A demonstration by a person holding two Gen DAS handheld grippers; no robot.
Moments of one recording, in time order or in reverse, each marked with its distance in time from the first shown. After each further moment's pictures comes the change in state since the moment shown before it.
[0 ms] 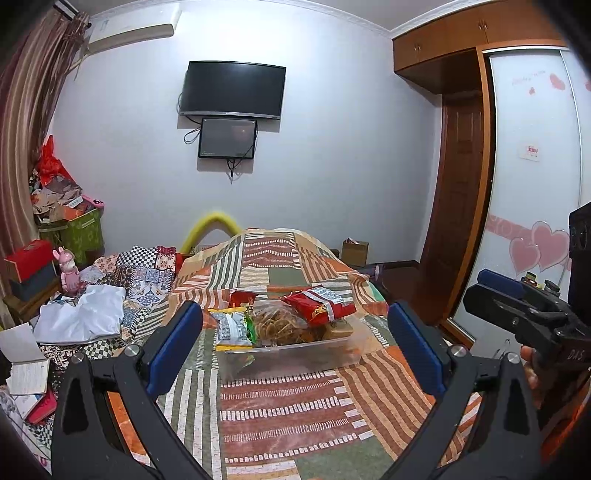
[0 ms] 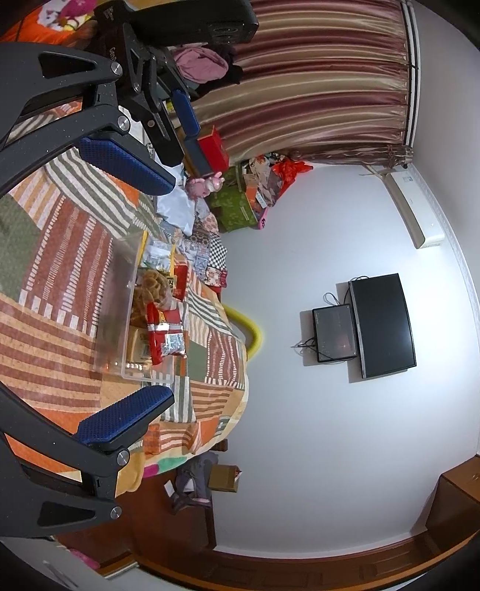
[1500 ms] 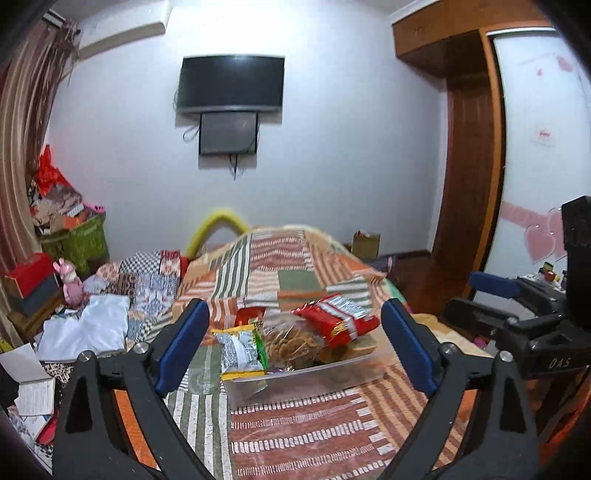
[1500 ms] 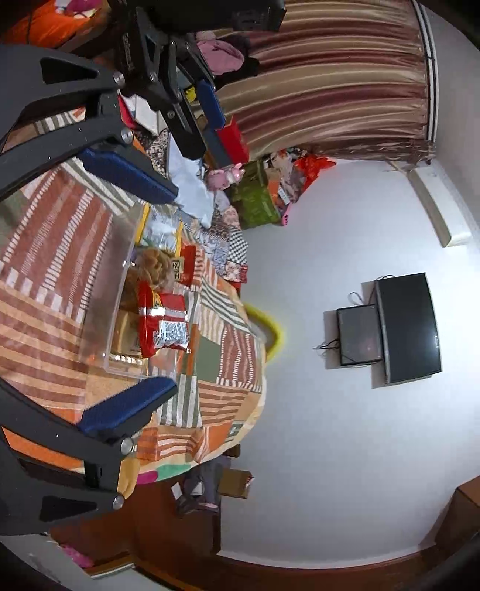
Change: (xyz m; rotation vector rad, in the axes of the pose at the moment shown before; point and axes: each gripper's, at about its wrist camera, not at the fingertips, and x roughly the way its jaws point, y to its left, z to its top) left arm 0.051 0.000 0.021 0.051 0.021 0.034; right arm 0.051 -0.020 0.014 -0.021 0.092 0.004
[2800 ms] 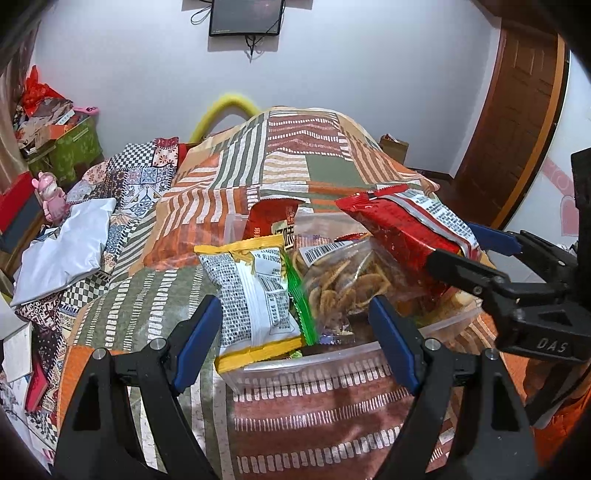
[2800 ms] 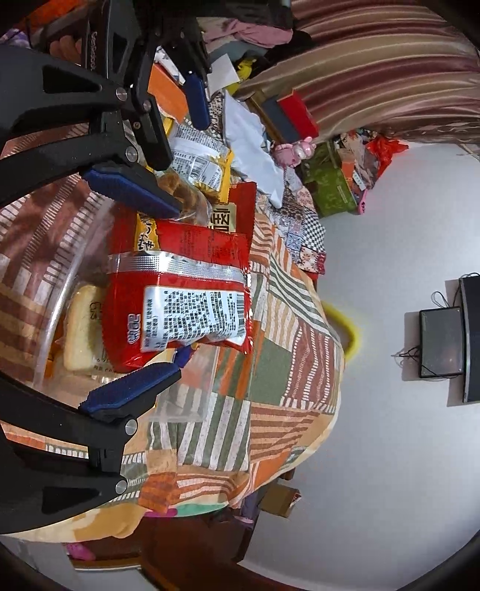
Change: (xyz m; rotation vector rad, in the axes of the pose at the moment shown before) left arm 0.175 0.059 -0.062 -0.100 0.457 0.027; right arm 0.165 -0.026 -0.020 -0.025 0.313 -0.008
